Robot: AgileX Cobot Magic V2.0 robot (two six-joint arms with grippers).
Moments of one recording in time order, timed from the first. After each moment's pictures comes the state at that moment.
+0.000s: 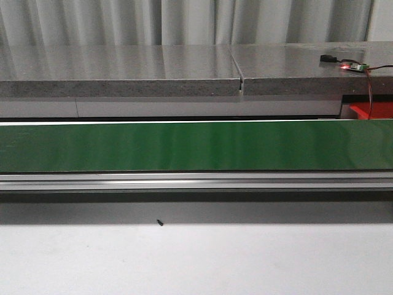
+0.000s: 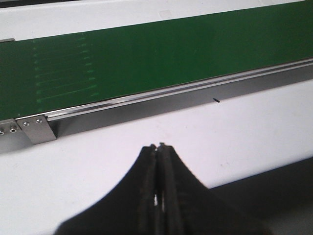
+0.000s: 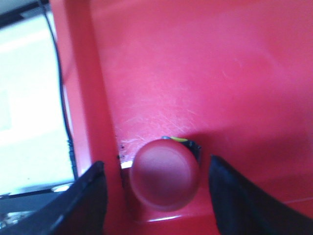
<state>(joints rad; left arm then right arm) -0.23 0.34 -0.64 -0.15 0.98 0.07 -0.43 1.92 -1.45 0.43 0.64 -0.36</state>
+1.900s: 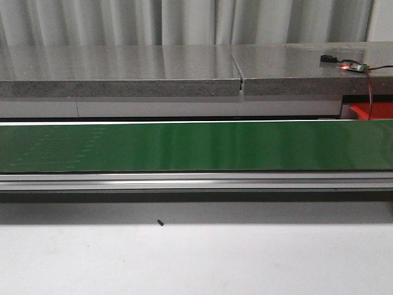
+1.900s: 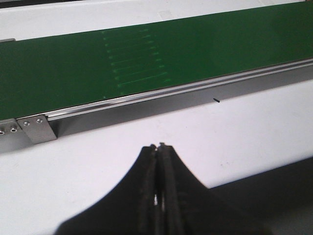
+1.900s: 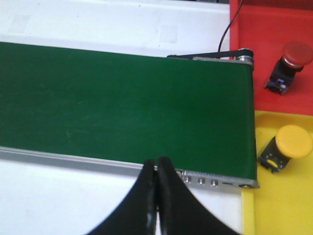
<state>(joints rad) -0.23 0.34 -0.64 -0.15 0.98 0.07 0.04 0.85 -0.69 0.05 0.58 -0.02</state>
